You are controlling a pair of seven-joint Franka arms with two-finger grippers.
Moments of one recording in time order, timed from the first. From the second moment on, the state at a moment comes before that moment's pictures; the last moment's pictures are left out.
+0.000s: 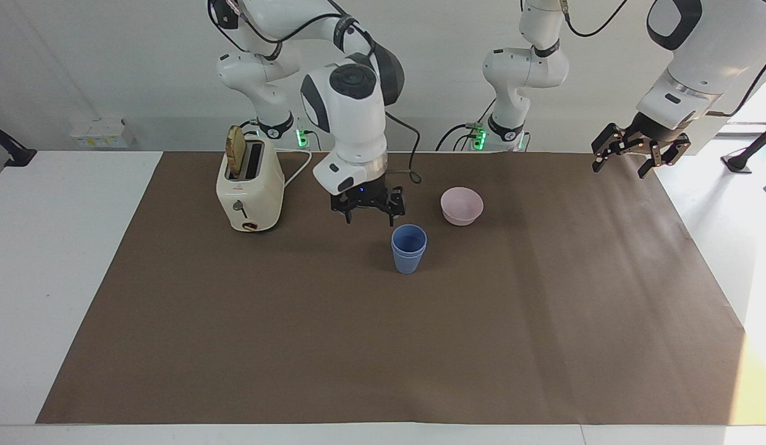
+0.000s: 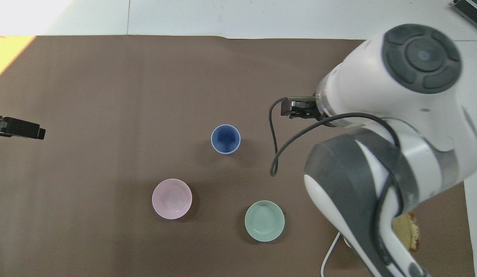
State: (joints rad) left arm -0.17 -0.04 0.17 -1.63 -0.06 1.60 0.19; right arm 0.31 0.15 0.05 -1.44 -0.05 1.67 0.47
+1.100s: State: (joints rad) left arm -0.17 -0.04 0.17 -1.63 -0.06 1.60 0.19; right arm 0.01 -0.02 0.04 -1.62 -0.11 1.66 0.01
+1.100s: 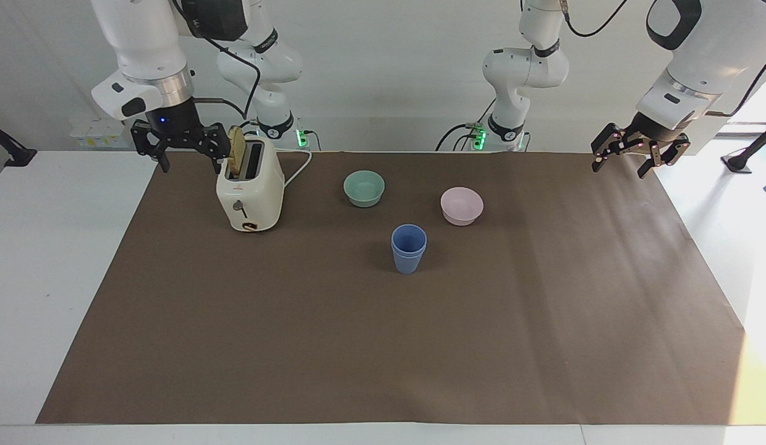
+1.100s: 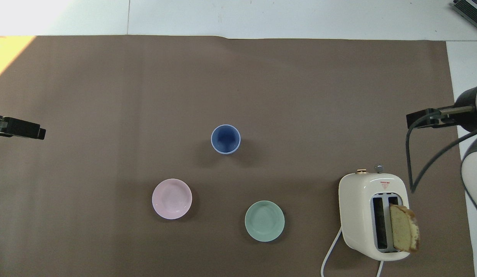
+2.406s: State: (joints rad) left arm -0.17 -0.04 0.16 -1.63 -0.06 1.59 0.19; right arm -0.02 -0.04 0.04 -1.63 0.00 1.67 0.01
